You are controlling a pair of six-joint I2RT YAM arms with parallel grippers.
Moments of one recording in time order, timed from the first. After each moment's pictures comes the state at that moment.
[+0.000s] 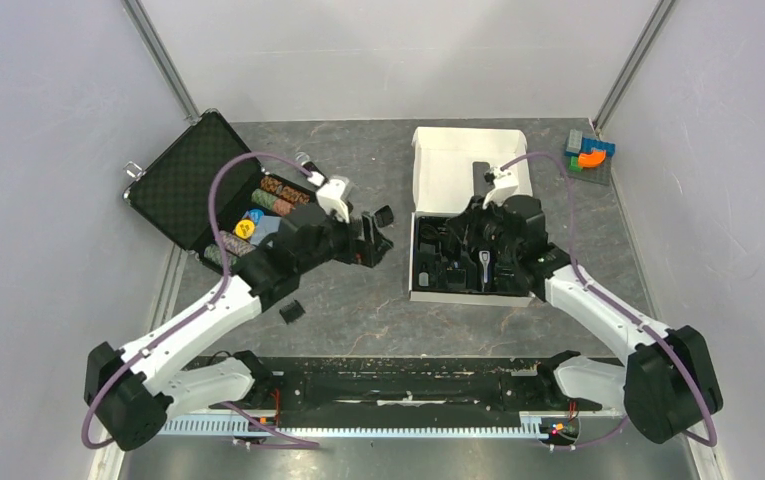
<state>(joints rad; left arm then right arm) -0.73 1.07 0.83 -0.16 0.05 -0.42 0.44 1.17 0.66 0.16 -0.19 0.35</state>
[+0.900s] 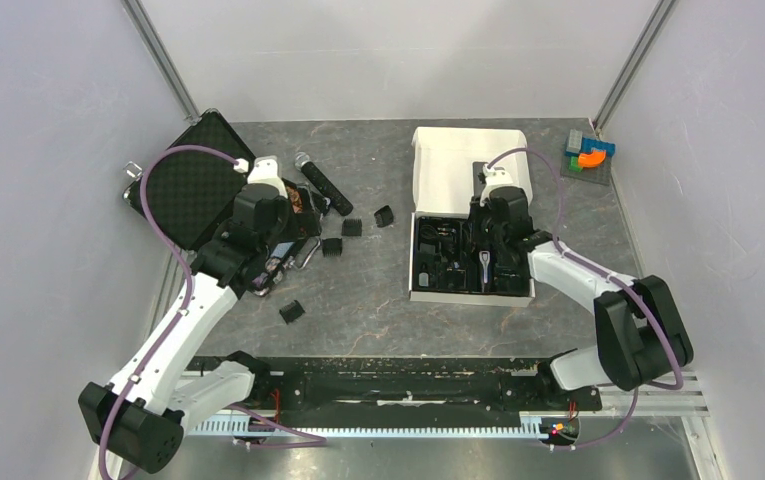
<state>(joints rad) -0.40 0.99 0.96 -0.50 -0.26 -0.37 0.36 1.41 0.74 0.07 0.03 0.21</state>
